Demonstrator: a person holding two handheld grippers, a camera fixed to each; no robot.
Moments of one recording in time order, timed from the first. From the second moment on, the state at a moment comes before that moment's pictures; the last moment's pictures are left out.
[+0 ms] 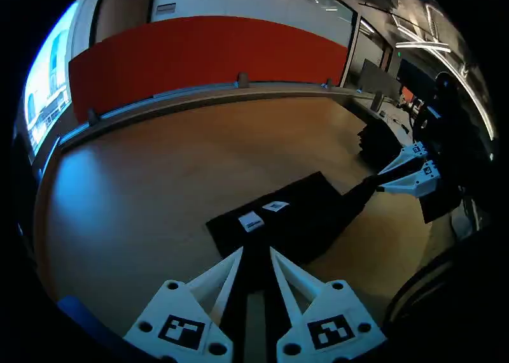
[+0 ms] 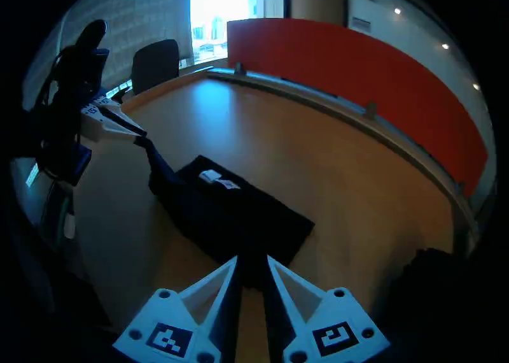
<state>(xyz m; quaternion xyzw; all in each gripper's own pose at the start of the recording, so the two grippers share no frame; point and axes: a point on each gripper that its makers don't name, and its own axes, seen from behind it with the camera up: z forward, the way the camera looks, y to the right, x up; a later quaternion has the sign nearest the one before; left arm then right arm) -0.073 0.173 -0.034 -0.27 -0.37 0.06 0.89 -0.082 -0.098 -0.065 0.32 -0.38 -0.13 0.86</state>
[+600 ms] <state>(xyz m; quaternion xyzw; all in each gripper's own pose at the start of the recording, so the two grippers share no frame) -0.100 0.176 -0.005 -0.26 -0.38 0.07 0.89 -0.111 -0.096 -0.045 0.31 -0.41 -0.12 0.85</state>
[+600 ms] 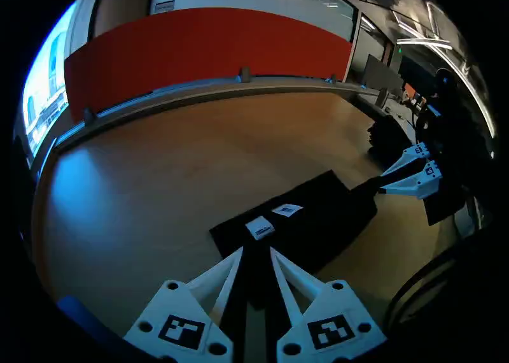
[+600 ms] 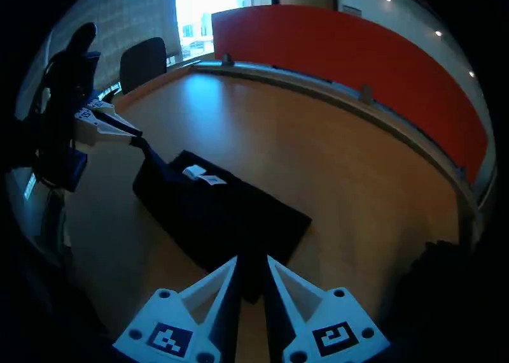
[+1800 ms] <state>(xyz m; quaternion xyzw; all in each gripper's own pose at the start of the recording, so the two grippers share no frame) -0.162 0.177 0.042 -0.25 -0.38 0.10 0.89 -0.163 -0.094 0.002 0.24 -0.43 -0.10 0.87</state>
